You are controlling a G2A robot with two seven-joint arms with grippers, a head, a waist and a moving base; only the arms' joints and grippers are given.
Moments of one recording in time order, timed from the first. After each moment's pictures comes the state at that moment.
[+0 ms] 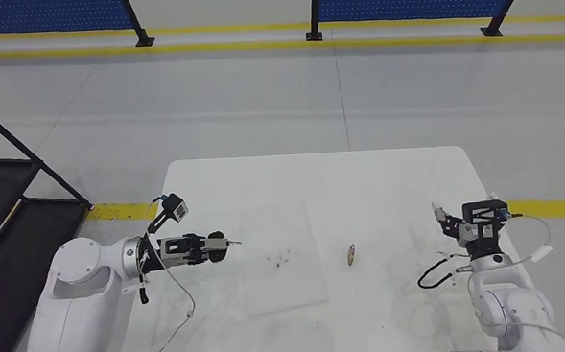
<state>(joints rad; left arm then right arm) 1.59 -1.10 -1.79 -1.72 -0.37 0.02 -1.46 -1.73 -1.15 1.56 -1.79 -1.30 -0.04 0.07</state>
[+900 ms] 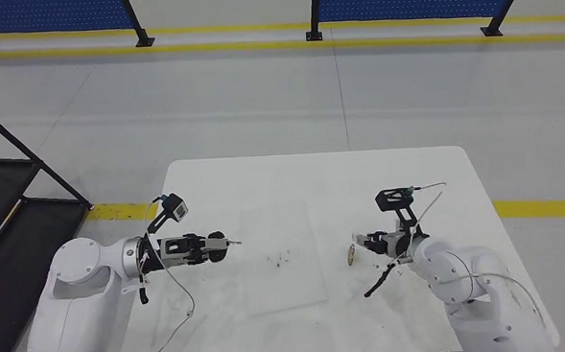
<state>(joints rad) 1.59 -1.10 -1.79 -1.72 -0.37 0.02 -1.46 -1.45 -1.18 1.25 -2.01 -1.01 0.18 1.15</state>
